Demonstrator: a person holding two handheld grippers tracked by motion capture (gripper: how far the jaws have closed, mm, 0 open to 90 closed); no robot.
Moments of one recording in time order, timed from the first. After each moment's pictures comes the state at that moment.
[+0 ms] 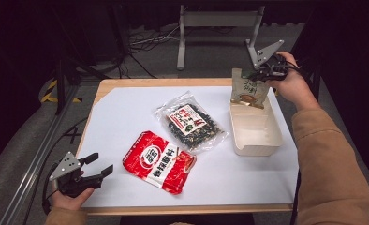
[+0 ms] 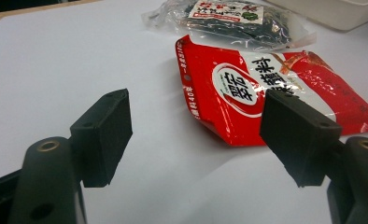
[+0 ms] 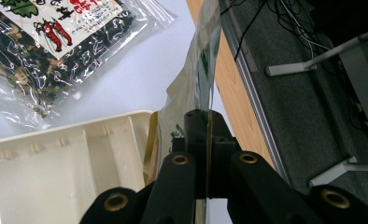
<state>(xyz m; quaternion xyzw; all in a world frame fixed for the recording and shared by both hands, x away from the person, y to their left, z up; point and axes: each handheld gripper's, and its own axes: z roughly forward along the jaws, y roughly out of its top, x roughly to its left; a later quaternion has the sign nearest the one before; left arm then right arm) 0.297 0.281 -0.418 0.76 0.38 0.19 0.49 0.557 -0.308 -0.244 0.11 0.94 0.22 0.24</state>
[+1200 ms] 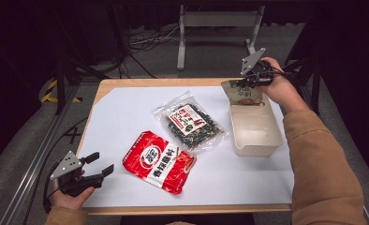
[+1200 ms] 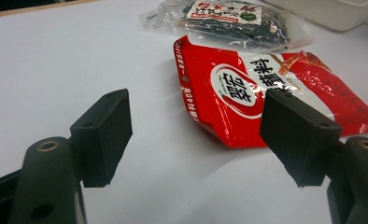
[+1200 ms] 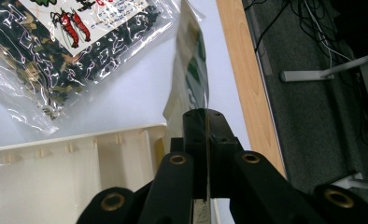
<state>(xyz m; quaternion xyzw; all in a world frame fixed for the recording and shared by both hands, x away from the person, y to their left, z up) 0.299 0.280 -0.418 0.76 0.38 0.19 0.49 0.561 -0.275 -0.265 0.06 0.95 0.20 0.23</state>
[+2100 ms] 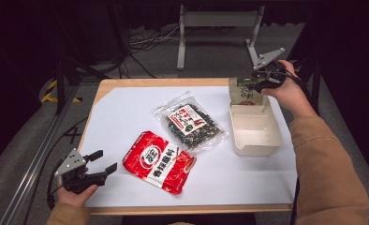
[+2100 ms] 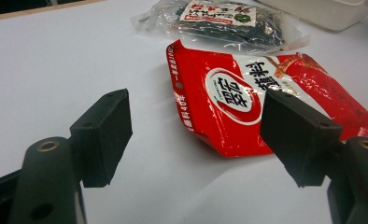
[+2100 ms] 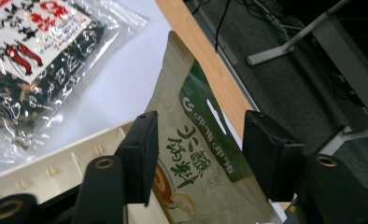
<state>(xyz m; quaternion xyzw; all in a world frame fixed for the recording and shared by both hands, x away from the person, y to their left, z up) 0.308 0.272 -0.417 0.77 0.37 0.19 0.49 0.548 -0.311 -0.267 0.20 0.90 0.26 0.28</state>
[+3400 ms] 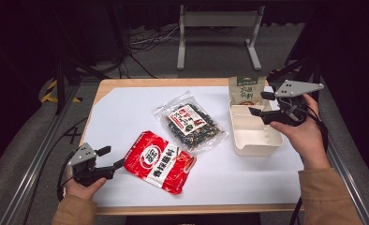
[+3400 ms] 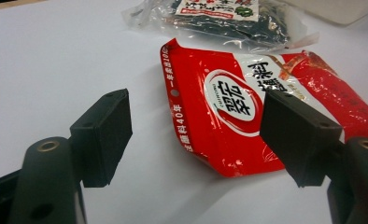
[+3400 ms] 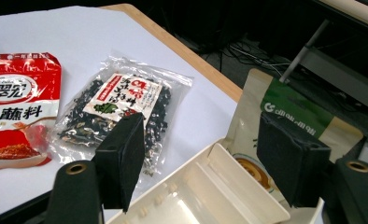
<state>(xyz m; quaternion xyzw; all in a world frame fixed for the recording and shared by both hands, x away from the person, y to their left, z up) 0.328 0.255 -0.418 0.78 0.37 0.17 0.48 0.402 -0.305 -0.263 0.27 0.82 0.41 0.28</state>
